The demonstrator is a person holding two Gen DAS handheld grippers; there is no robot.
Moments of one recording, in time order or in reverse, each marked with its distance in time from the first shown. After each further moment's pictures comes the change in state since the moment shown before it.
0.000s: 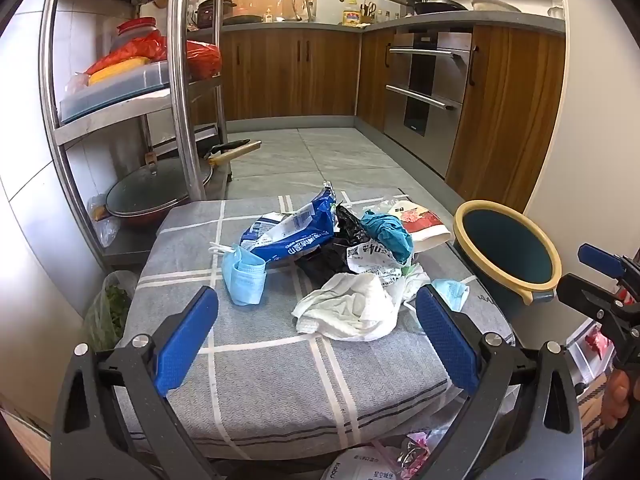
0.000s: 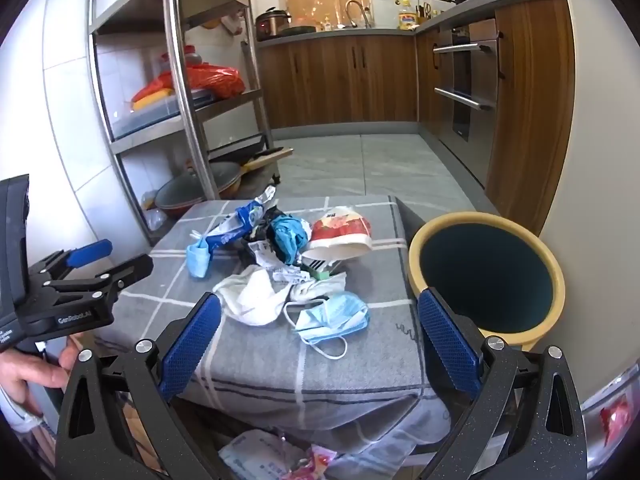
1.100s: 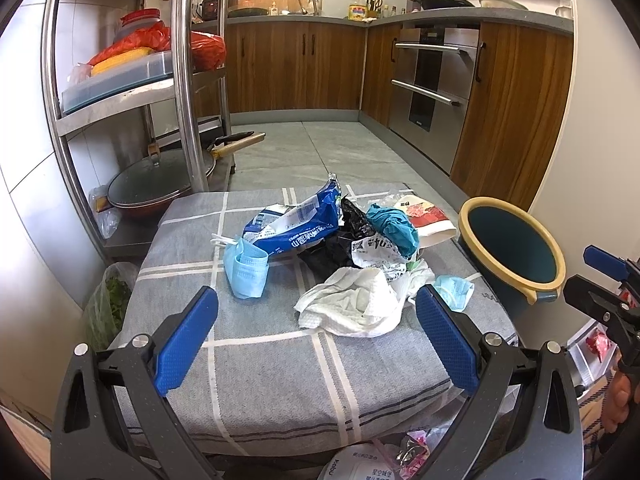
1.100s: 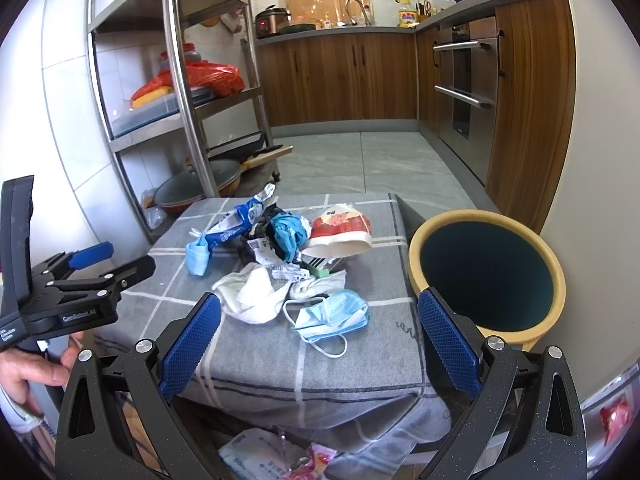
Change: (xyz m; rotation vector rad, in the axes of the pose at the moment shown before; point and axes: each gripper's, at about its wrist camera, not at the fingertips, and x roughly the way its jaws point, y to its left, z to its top) left arm 0.010 0.003 -0.004 -0.009 0.038 0.008; right arm 0.002 0.000 -0.001 0.000 0.010 0.000
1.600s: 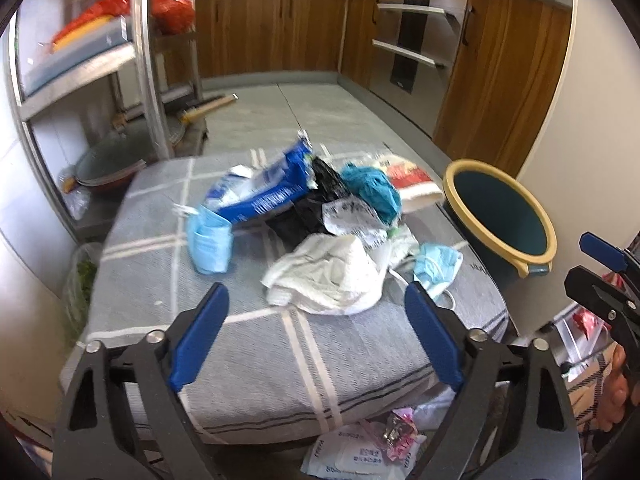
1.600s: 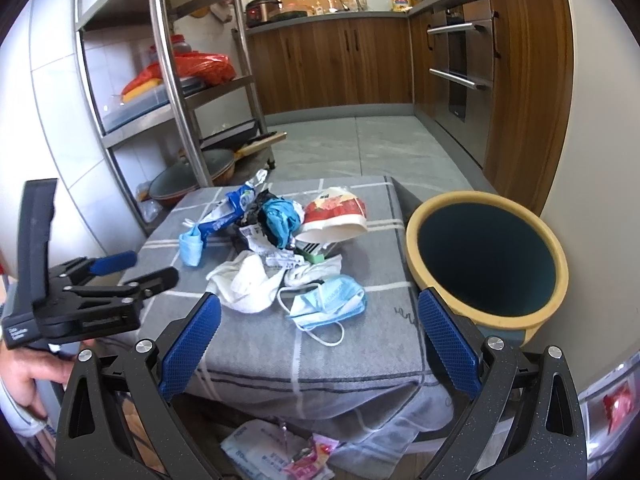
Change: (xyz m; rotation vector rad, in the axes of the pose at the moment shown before) left arm 0.038 -0.015 0.000 0.006 0.164 -0.106; right arm 0.011 -0.008 -0.006 0.038 0.054 -0.005
